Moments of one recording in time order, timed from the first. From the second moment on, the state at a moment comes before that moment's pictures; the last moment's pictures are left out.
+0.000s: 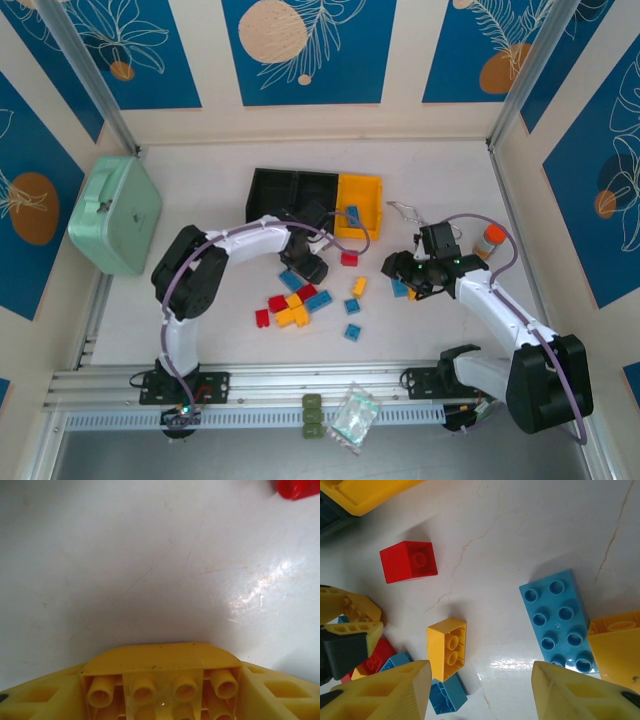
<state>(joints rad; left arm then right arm) -0.74 1.96 1.38 -0.78 0.08 -0.06 0.25 1.10 0.63 -0.58 -0.31 0.68</state>
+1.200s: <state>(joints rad) -0.41 2.07 1.75 -0.80 -0.09 -0.42 0.44 1.25 0.72 -0.52 -0.28 0.72</state>
